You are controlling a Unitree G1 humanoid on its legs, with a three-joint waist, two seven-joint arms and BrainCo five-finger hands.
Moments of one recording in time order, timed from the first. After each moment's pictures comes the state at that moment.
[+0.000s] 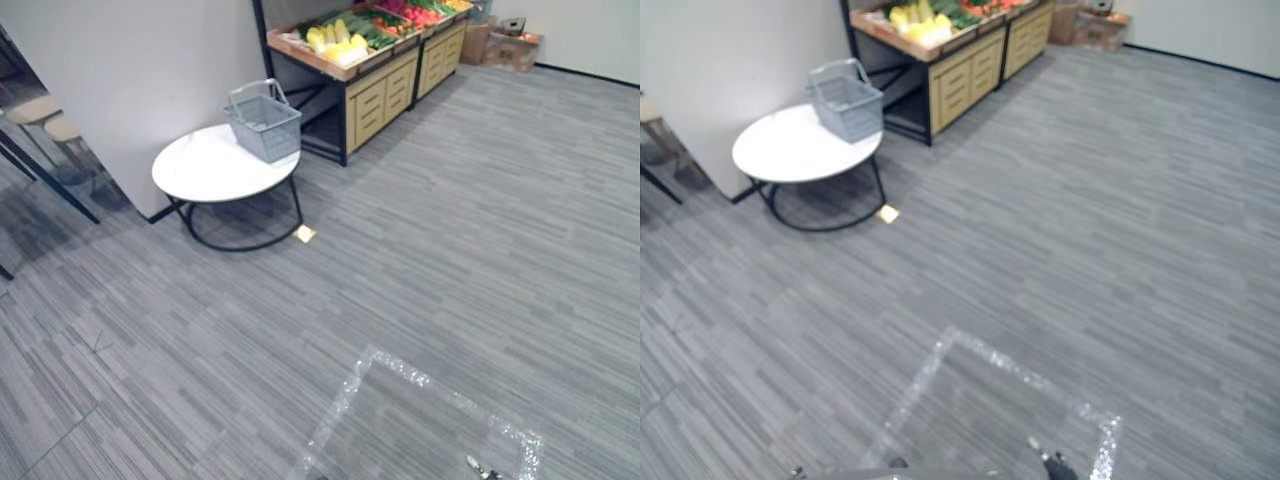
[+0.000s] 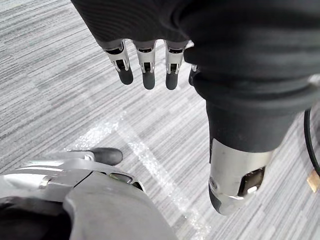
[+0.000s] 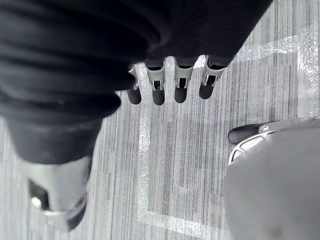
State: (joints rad) left arm 0.18 0.12 0.12 1.18 -0.23 -0.18 0.11; right arm 0.08 -0.07 -0.30 1.20 0.24 -0.15 0.01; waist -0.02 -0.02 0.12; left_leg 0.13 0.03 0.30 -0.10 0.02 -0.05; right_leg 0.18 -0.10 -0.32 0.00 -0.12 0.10
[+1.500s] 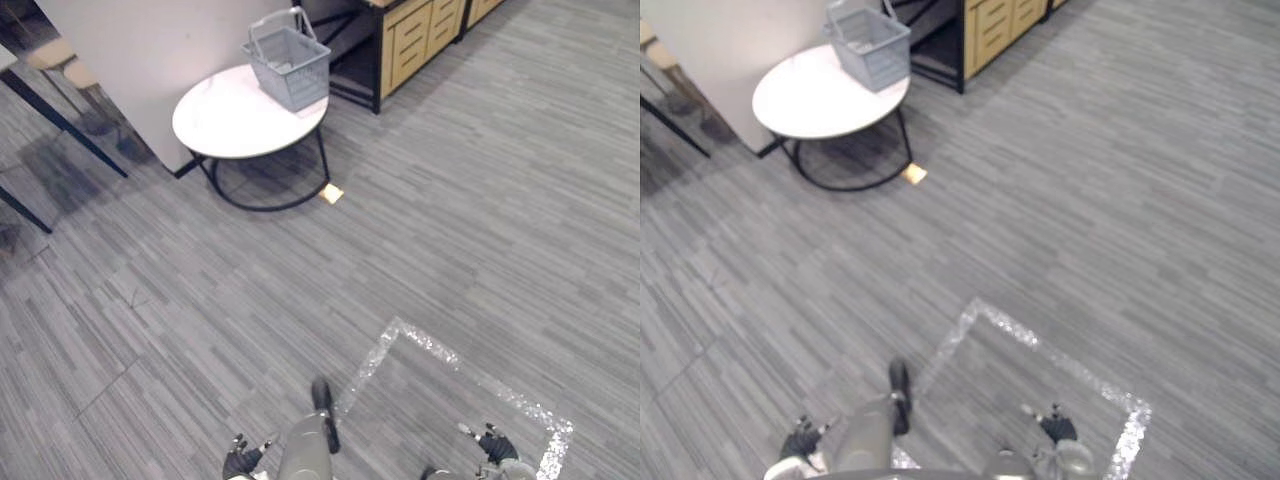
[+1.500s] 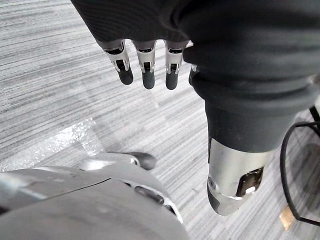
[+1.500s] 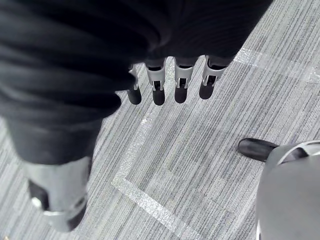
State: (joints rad) left arm 0.12 0.10 0.10 1.02 -0.35 -0.21 0.14; right arm -0.02 -0.14 -0.15 1.15 0.04 -0.14 -0.07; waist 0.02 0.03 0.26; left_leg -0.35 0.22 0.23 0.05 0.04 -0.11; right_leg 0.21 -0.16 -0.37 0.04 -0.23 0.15
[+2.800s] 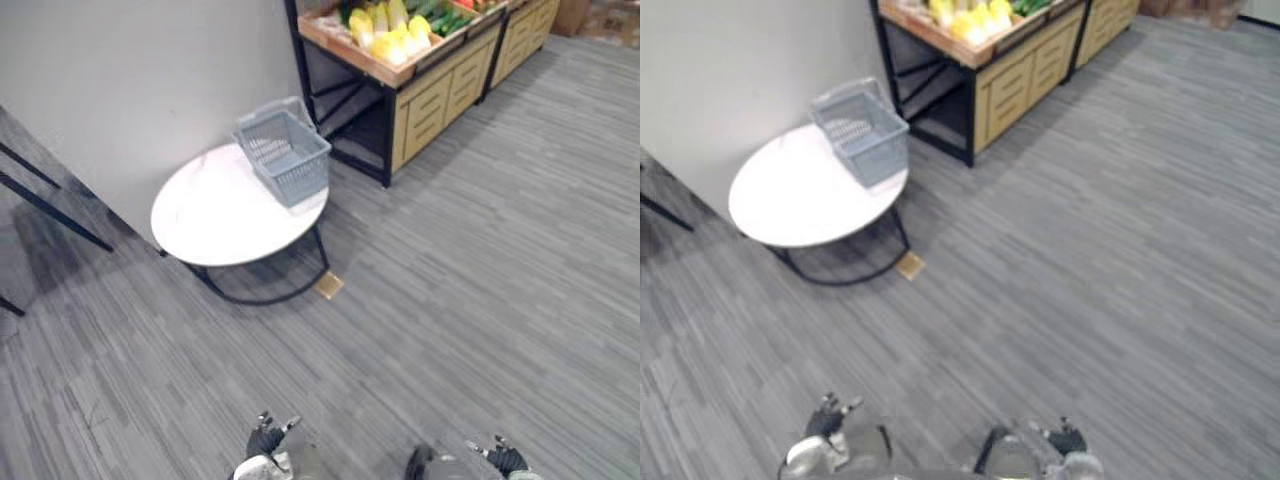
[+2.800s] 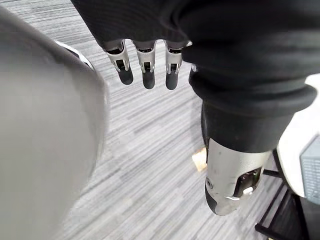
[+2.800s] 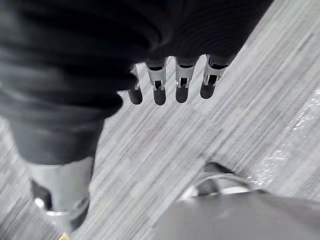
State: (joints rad) left arm 0.07 0.05 0.09 0.99 -0.31 -0.19 0.12; right arm 0.01 -0.16 -0.20 1.15 -0.10 -0.13 -0.06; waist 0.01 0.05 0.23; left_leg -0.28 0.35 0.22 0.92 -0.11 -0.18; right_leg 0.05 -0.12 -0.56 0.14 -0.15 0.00
